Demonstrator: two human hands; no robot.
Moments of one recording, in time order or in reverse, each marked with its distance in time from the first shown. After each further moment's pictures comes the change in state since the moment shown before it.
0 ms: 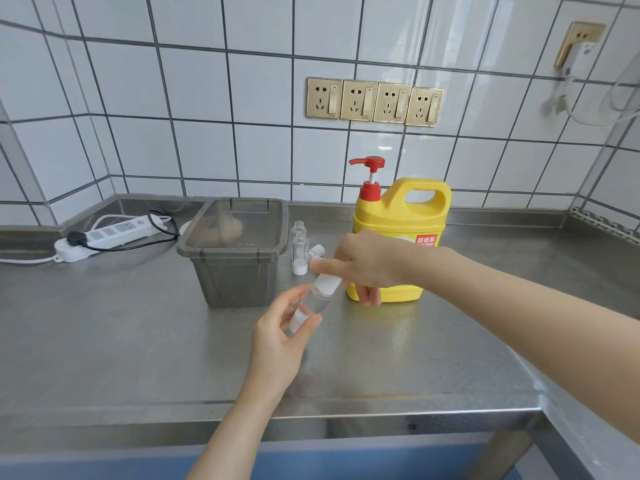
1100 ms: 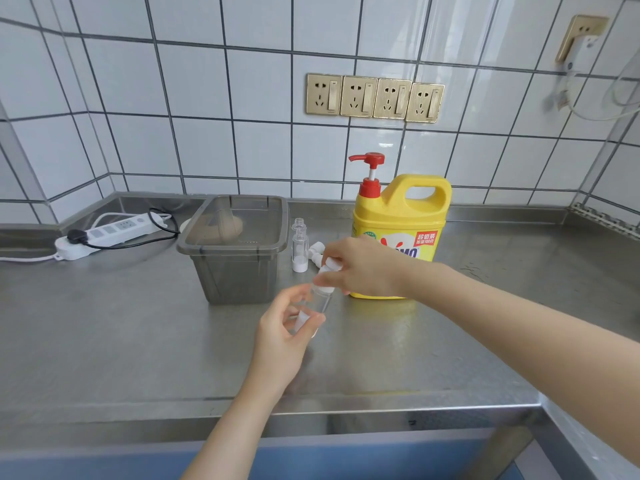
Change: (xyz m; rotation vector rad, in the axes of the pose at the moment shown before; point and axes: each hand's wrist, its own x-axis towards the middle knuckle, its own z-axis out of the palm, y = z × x) left_hand -0.002 0.004 0.002 0.007 -0.008 -0.026; right_hand 0.002 0.006 0.019 -0.007 0.233 -0.154
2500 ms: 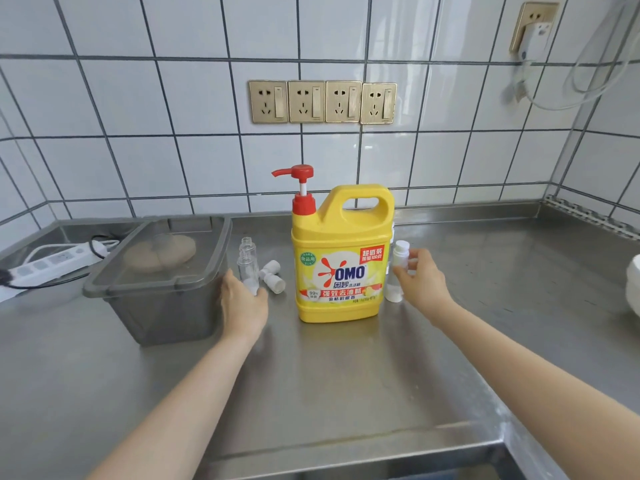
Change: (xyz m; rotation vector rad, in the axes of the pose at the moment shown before) left_hand 0.115 -0.026 0.061 0.480 0.204 -0.332; right_hand -0.016 0.203 0.034 0.615 0.582 0.631
